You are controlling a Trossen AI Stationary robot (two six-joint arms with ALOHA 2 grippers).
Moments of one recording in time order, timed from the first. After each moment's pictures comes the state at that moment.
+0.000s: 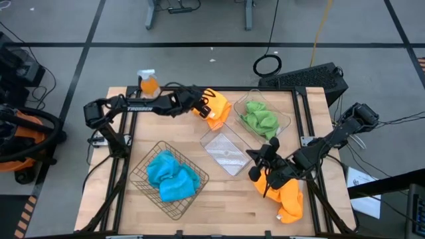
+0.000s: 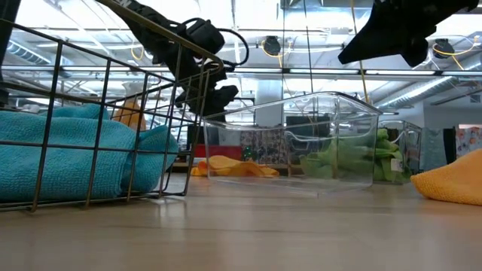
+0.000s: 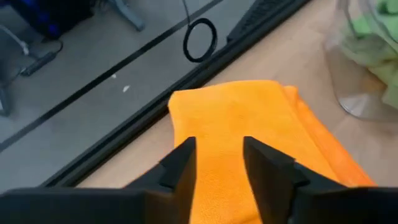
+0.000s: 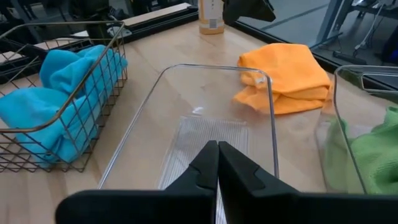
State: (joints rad) left arm 0.40 1.67 1.07 -0.12 -0.39 -0.20; right arm 0.58 1.31 0.81 -0.37 0.97 0.90
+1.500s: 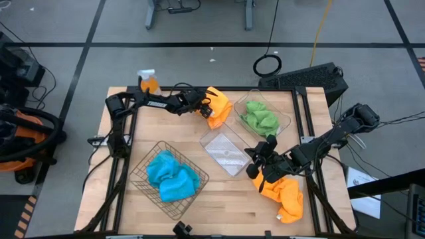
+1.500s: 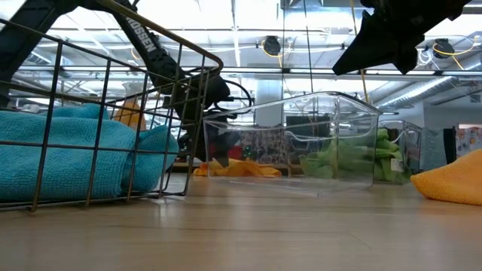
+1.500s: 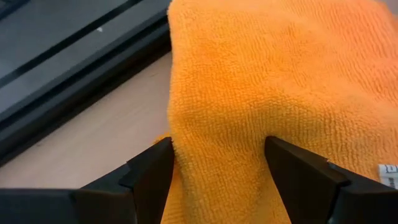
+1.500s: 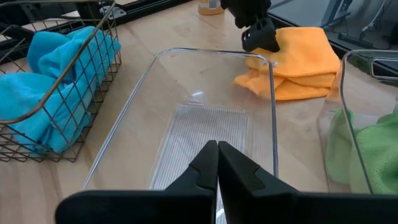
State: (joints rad) left arm 0.51 1.95 1.07 0.03 -0.26 -0.24; right arm 0.51 1.31 0.81 -0.37 0.86 0.86
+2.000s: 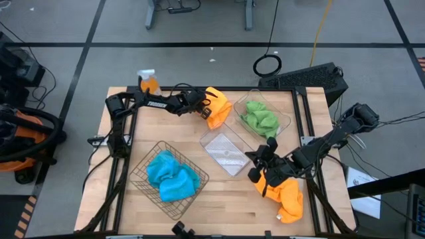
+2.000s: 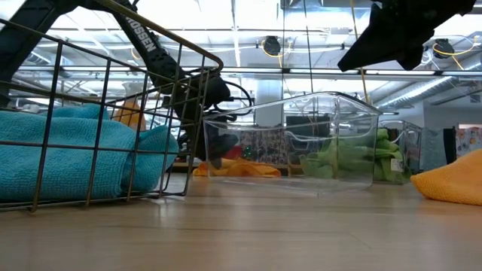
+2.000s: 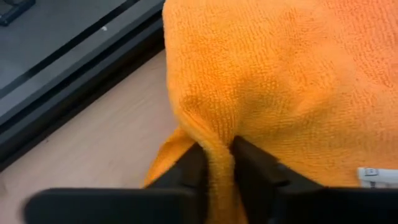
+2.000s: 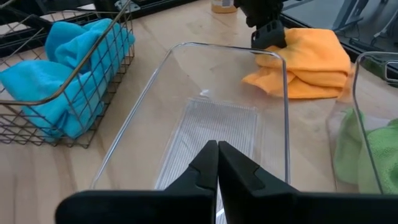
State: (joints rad) left arm 0.51 1.95 1.07 0.00 -0.28 -0.21; right arm 0.55 1.31 0.81 -0.37 0.86 0.84
